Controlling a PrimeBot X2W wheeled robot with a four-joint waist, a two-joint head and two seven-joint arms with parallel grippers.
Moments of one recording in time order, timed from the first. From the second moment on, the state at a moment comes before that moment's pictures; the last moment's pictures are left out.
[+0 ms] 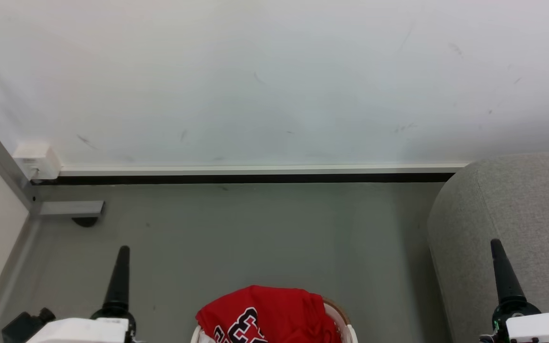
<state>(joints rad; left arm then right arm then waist) -0.07 0.04 0.08 0.18 -1.23 -0.11 -0.01 -0.08 -0.07 0.01 0.19 1.38 0.13 -0.01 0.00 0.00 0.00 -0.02</state>
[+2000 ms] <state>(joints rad) -0.03 0.07 -0.10 0.15 -0.34 0.05 -0.19 -0.08 -0.10 0.15 0.21 0.46 0.13 -0.19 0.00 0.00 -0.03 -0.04</state>
